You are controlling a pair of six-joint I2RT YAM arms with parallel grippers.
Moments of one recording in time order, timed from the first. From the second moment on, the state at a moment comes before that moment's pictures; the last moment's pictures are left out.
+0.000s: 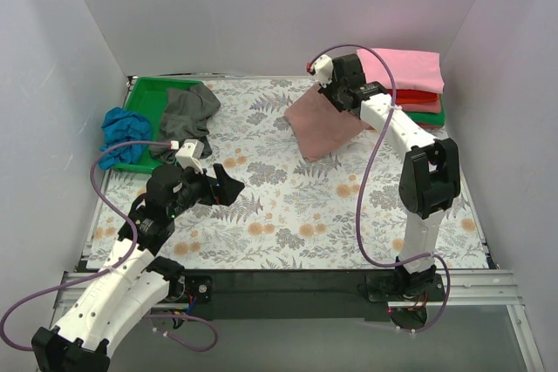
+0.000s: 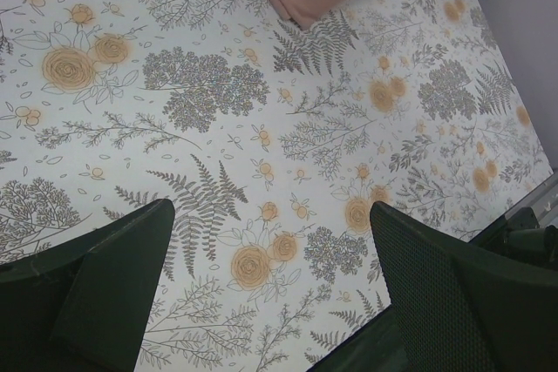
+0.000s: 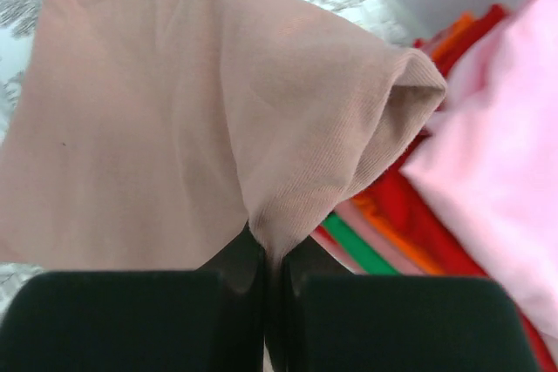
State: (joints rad) left arm -0.41 0.65 0.58 -0.31 0.22 -0.44; right arm 0.40 1.93 1.70 -0.48 0.09 -0.50
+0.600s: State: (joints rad) left arm -0.41 0.66 0.58 -0.31 0.24 -0.44; right arm 0.41 1.87 1.81 -0.31 0.29 -0.64
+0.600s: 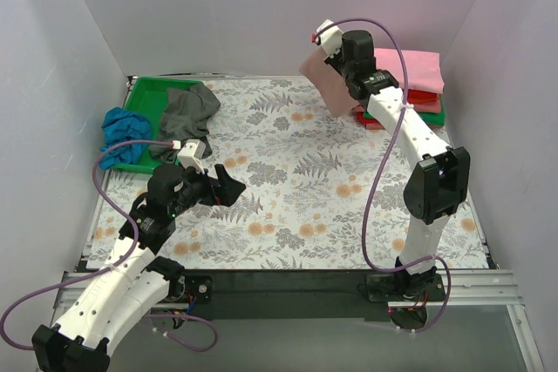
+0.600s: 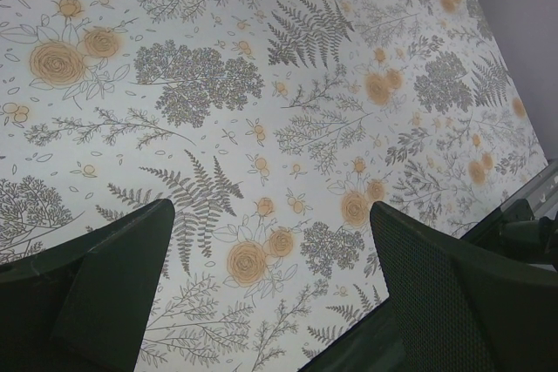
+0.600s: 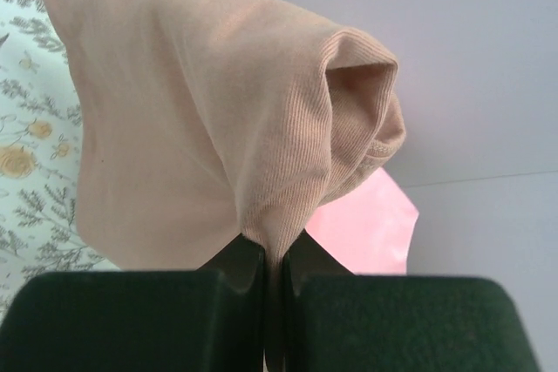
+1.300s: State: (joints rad) left arm -0.41 0.66 0.58 -0.30 0.25 -0.44; right arm 0.32 1.87 2.01 -0.29 0.33 -0.68
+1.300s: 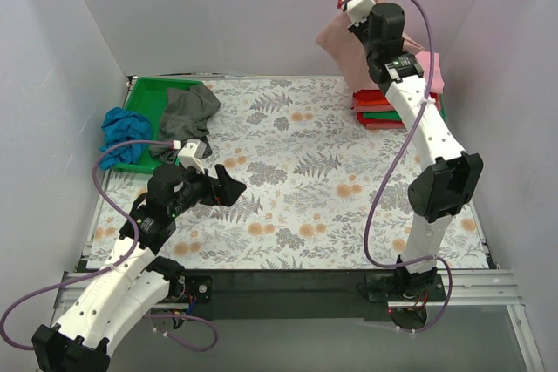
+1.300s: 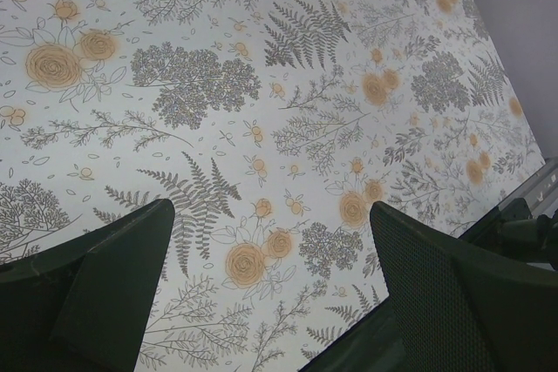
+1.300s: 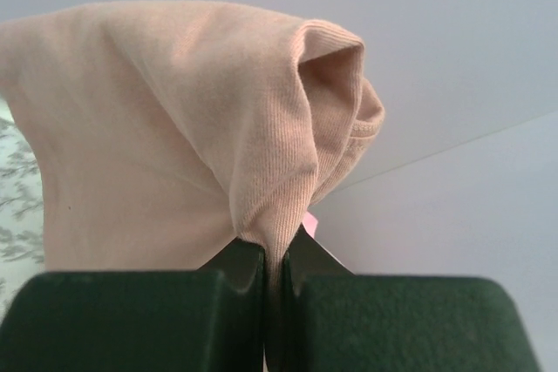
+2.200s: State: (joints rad) left arm -0.41 0.67 0.58 -0.29 0.25 -0.44; right arm 0.11 2.07 2.06 -0.19 0.39 -0.69
